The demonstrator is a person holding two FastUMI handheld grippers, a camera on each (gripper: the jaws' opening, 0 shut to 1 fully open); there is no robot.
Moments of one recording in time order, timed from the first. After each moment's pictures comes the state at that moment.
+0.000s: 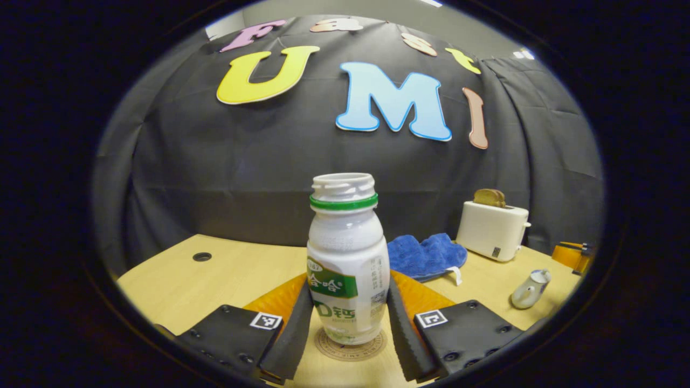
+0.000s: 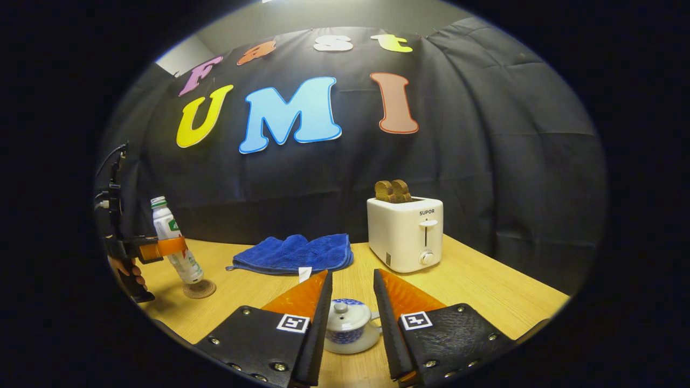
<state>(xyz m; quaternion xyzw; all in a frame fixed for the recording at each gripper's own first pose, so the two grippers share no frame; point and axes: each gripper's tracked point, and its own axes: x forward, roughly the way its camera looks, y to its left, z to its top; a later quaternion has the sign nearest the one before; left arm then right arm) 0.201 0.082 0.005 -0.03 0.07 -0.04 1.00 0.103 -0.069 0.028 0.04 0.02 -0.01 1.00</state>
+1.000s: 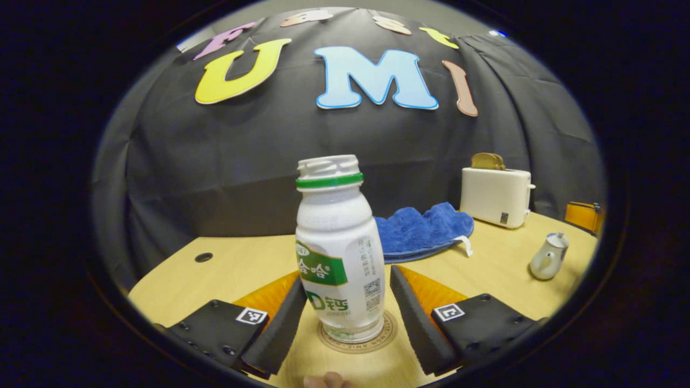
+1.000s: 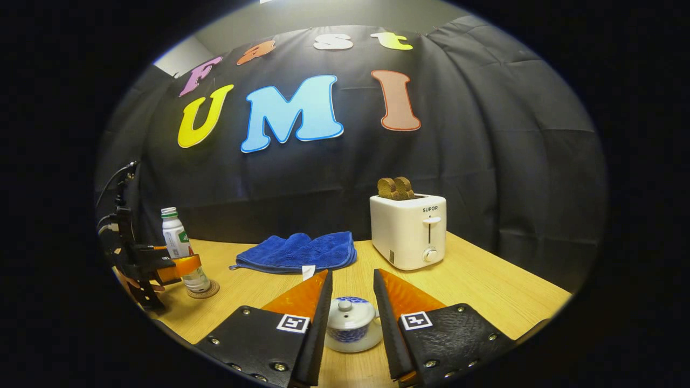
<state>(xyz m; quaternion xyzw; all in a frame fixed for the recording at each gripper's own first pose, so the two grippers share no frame) 0.198 0.069 -0.022 0.03 0.09 -0.05 0.99 0.105 -0.064 0.023 0.04 0.03 0.00 1.00</state>
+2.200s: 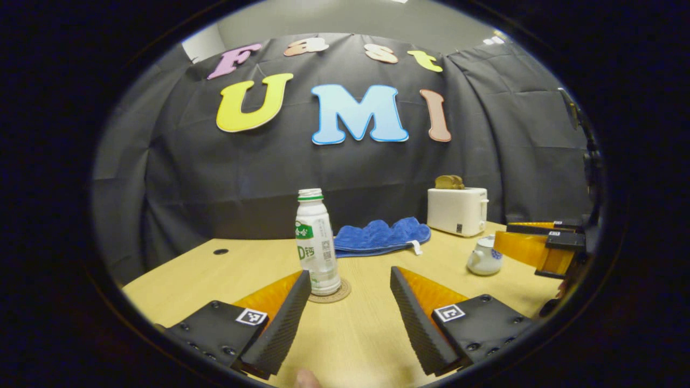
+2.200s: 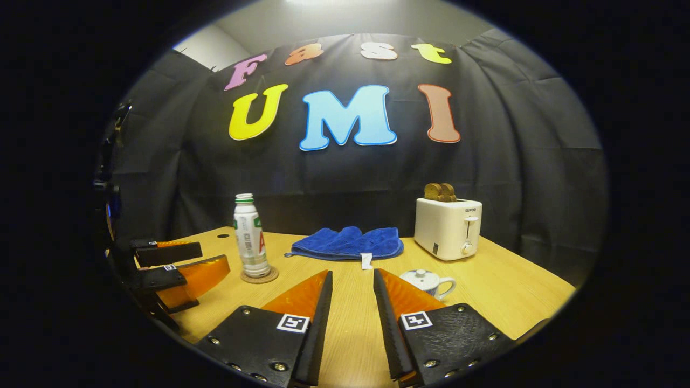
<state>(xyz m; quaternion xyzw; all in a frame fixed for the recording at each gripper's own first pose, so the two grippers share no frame) 0.023 0.022 0.007 0.01 0.04 -0.06 1.00 0.012 0.040 0.015 0.00 0.02 0.08 1.00</state>
